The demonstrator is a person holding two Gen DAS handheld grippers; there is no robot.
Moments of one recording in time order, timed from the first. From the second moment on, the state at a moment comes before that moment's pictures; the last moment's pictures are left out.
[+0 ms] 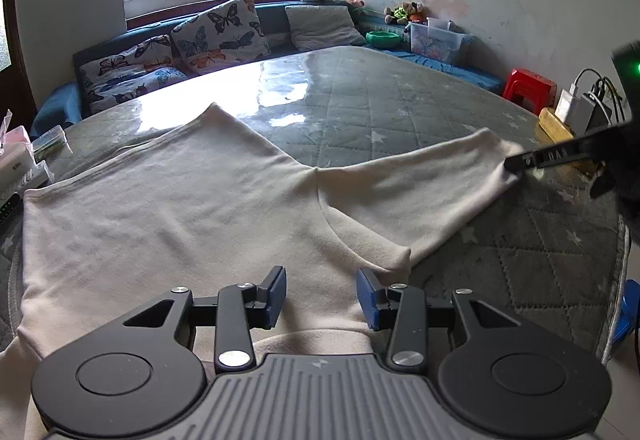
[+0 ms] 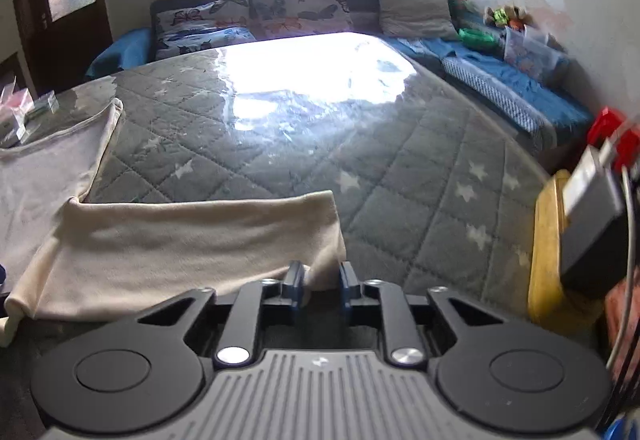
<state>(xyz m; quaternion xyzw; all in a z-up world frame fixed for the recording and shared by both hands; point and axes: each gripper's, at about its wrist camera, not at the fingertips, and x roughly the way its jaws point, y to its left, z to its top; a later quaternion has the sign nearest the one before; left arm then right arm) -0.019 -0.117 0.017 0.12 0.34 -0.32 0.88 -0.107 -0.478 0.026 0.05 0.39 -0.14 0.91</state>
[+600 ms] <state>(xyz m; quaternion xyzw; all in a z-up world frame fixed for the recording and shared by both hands) -0.022 -0.122 0.016 0.14 0.34 -0.33 0.87 -0.055 -0.493 0.032 0.00 0.37 -0.17 0.91</state>
